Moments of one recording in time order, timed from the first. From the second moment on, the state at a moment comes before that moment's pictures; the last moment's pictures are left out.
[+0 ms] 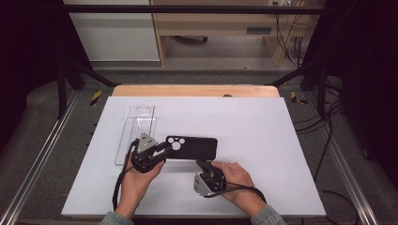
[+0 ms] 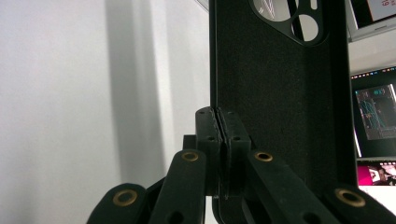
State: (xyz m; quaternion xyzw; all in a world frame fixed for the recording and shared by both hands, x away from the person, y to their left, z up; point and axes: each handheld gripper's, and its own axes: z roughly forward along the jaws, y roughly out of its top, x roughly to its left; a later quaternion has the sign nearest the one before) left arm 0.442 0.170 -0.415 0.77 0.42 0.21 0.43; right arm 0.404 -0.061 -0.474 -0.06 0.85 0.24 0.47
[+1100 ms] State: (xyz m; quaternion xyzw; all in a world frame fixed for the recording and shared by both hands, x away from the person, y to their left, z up) left arm 0.439 0.172 -0.409 0.76 0.43 0.21 0.44; right arm 0.407 -0.059 -0.479 -0.04 0.85 0.25 0.45
